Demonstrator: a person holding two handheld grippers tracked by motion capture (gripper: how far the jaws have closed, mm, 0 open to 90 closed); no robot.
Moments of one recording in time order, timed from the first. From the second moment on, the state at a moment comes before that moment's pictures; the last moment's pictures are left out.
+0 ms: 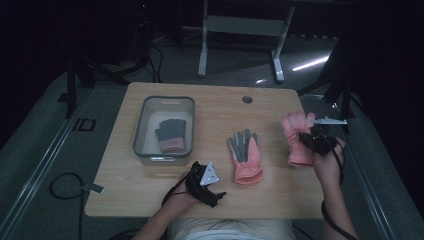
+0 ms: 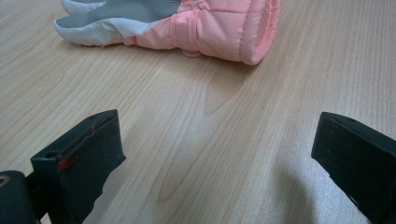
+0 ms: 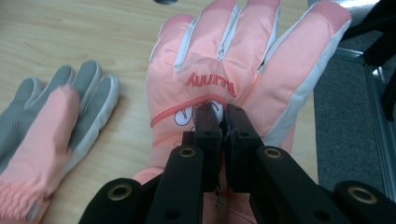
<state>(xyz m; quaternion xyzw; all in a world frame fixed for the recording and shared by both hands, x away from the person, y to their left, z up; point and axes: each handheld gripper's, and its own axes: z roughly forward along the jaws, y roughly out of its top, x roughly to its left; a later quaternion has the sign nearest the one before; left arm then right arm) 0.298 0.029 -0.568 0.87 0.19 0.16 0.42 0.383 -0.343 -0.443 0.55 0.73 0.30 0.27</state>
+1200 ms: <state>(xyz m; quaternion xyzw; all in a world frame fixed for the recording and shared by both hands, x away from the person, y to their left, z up) 0.298 0.028 -0.568 0.87 0.19 0.16 0.42 0.383 -0.331 -0.527 0.58 0.73 0.27 0.24</state>
